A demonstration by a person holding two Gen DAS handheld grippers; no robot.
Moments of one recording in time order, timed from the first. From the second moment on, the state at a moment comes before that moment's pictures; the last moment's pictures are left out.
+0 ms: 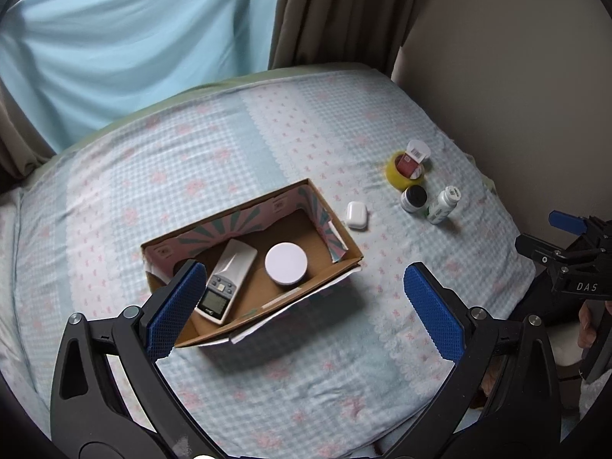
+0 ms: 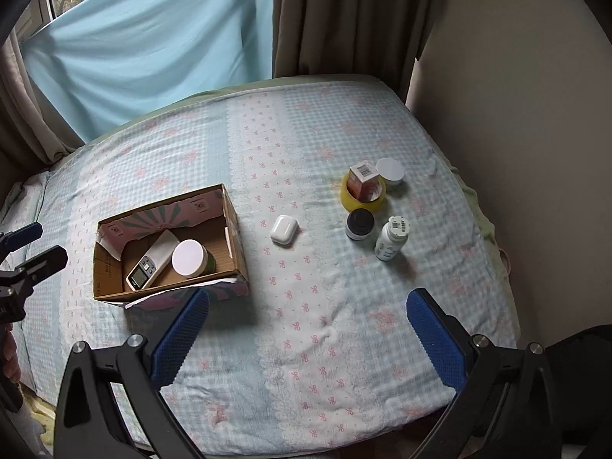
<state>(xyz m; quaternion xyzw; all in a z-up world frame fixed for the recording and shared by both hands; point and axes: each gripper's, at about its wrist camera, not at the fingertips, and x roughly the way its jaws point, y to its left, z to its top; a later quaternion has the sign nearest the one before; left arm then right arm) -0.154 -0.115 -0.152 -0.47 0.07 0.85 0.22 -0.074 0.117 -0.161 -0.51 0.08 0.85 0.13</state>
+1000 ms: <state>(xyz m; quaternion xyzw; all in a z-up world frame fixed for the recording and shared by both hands) -0.277 0.214 -0.306 -0.46 0.20 0.79 0.35 -0.111 0.288 -0.315 -0.48 0.10 0.86 0.11</state>
